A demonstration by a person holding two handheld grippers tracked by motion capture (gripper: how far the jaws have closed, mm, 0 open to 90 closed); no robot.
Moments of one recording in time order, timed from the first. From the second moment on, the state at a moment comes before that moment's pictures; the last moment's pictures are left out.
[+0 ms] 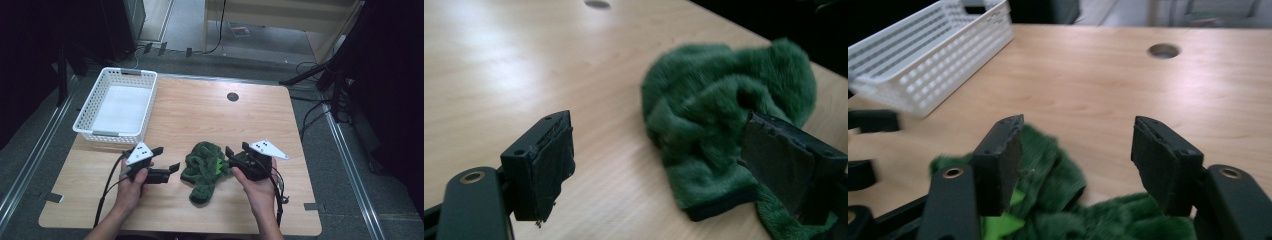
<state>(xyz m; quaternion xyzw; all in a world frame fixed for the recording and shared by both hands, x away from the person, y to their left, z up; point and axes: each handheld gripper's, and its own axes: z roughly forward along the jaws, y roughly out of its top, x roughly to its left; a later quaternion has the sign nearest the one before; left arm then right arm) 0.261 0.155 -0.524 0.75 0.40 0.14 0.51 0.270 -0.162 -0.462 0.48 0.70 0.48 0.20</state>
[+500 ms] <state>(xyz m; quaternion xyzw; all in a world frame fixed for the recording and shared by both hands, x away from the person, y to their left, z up) 0.276 0.128 -0.542 0.76 0.43 0.10 0.48 0.250 -0.133 -0.502 0.42 0.77 0.46 0.14</state>
